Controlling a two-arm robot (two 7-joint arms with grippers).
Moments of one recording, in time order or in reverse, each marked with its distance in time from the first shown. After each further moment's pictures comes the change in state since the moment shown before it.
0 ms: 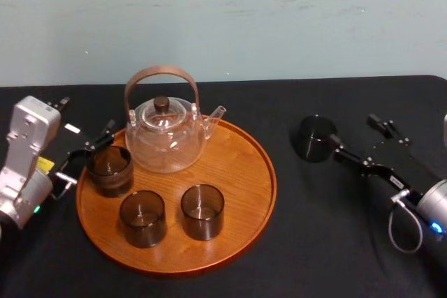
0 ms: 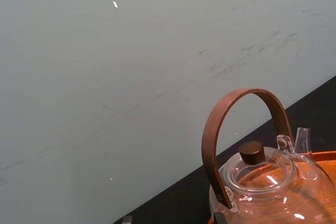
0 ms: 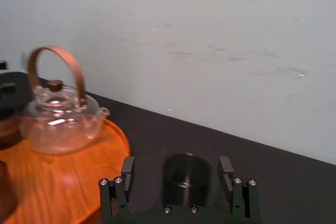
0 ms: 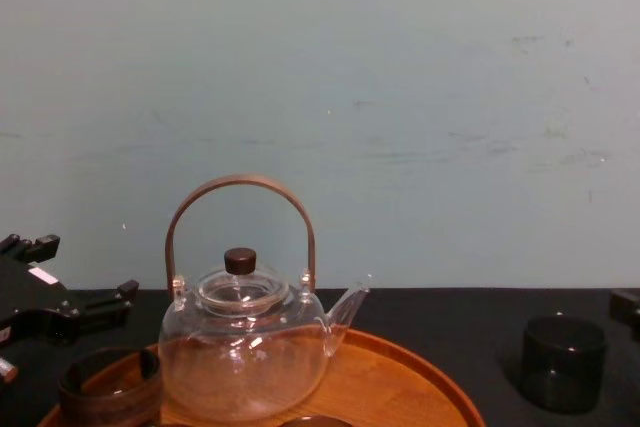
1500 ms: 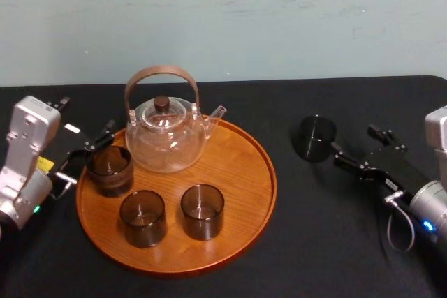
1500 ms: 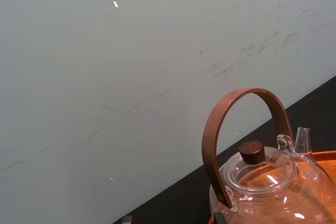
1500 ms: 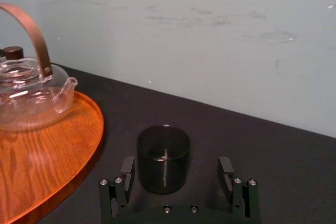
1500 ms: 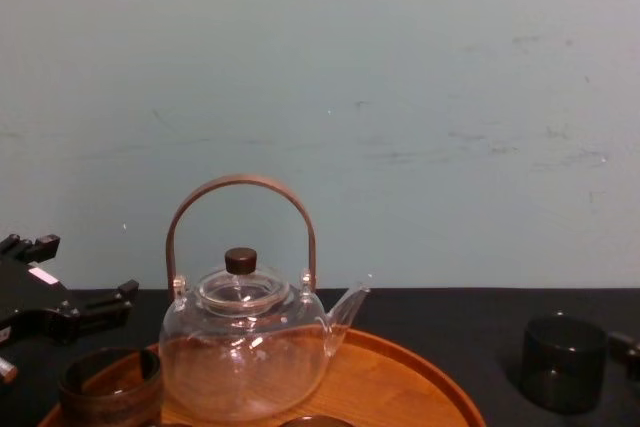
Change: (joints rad) left arm 0.000 0.000 0.000 0.000 0.000 0.000 0.000; right arm 0.061 -0.069 0.030 0.115 -0.100 0.061 0.003
